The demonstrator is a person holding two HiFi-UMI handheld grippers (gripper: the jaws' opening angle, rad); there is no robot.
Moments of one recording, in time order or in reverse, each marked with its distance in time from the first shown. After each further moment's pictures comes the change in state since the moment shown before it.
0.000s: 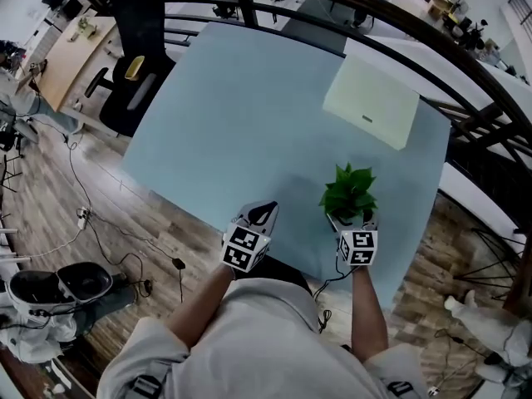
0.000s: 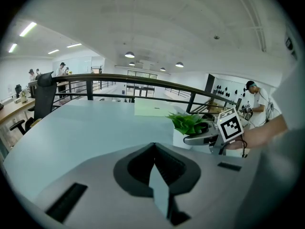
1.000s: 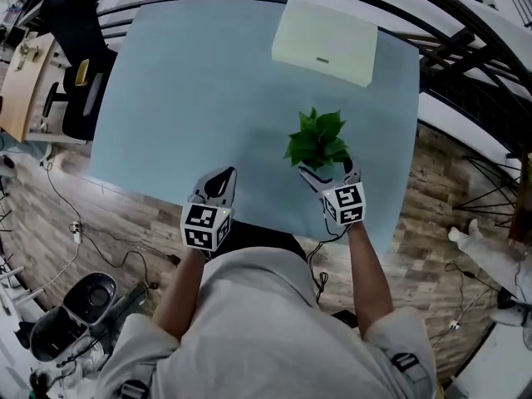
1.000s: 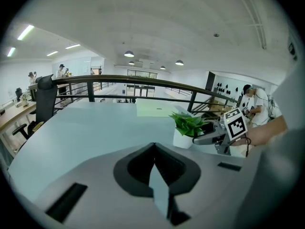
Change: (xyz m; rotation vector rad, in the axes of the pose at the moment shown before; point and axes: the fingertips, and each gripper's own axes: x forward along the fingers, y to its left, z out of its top) left arm -0.006 0.011 0.019 0.018 0.020 0.021; right arm -0.015 -0.005 0.006 -0.004 -0.020 0.062
